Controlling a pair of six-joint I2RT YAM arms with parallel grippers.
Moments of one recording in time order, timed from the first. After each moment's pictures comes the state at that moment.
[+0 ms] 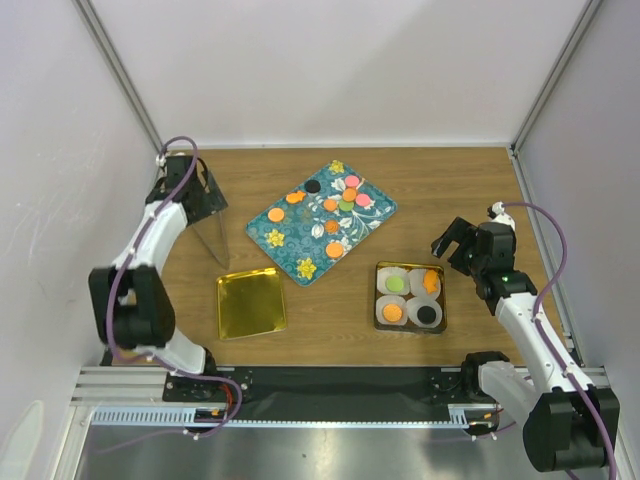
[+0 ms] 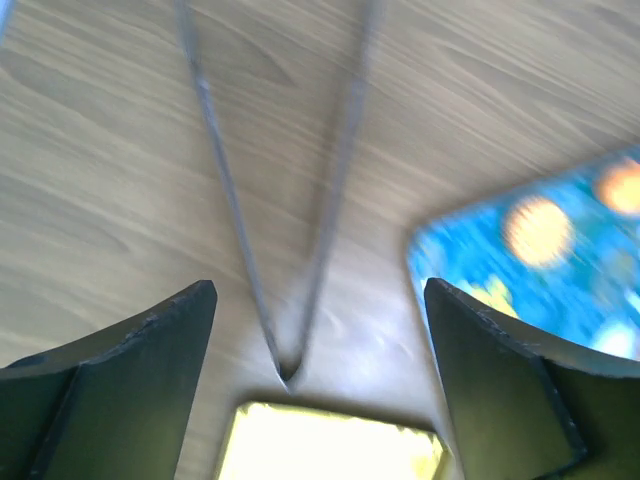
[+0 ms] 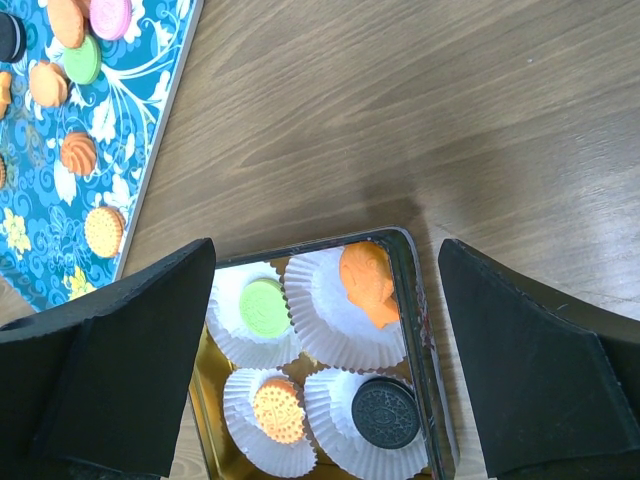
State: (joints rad) left arm 0.04 1.60 1.25 -0.54 -0.18 -0.40; right arm 0.08 0.93 0.61 -0.29 0.02 0.57
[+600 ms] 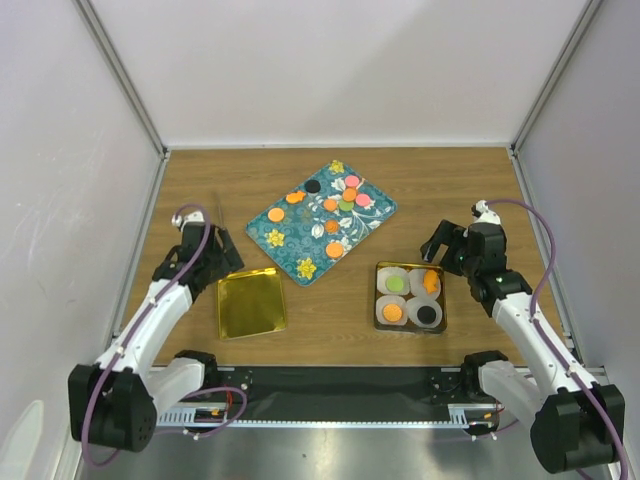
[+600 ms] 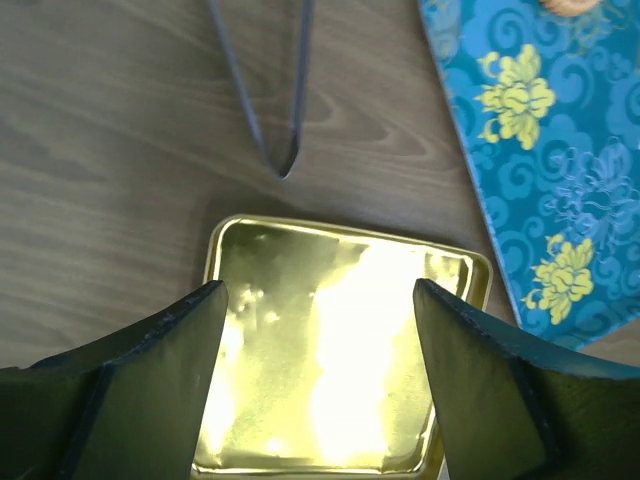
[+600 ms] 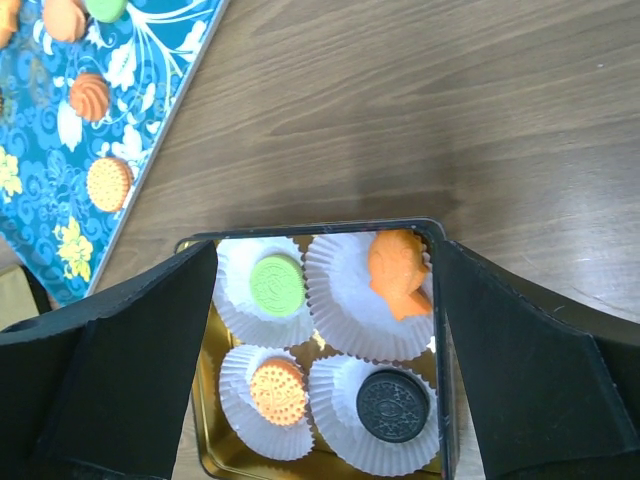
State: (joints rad) left arm -0.15 1.05 0.70 -0.51 -0.17 -0.52; right arm 0.16 0.93 0.61 -0.29 -0.01 0.51
